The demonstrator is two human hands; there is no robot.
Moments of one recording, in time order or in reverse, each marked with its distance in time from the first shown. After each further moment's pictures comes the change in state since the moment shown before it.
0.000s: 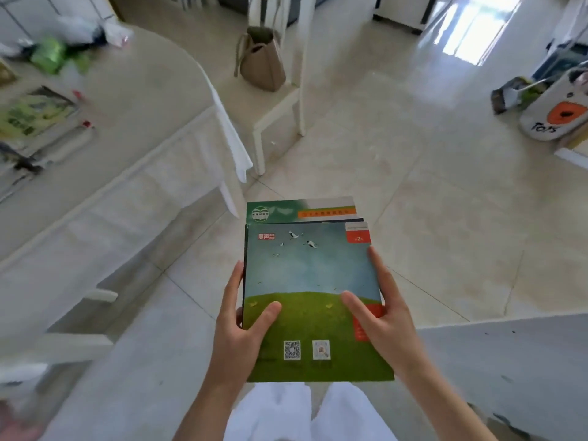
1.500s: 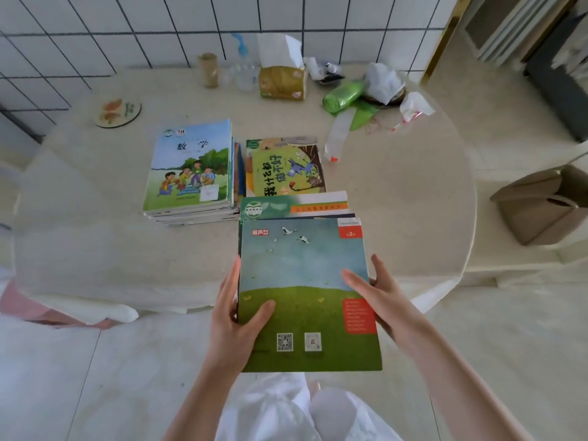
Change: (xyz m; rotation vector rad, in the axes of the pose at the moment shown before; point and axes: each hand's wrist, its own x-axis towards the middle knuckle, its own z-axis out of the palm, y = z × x) left_hand 0.323 0.097 -0.313 -0.156 0.850 0.143; right_hand 0.430 -0.162 0.479 -0.317 -1.013 0.353
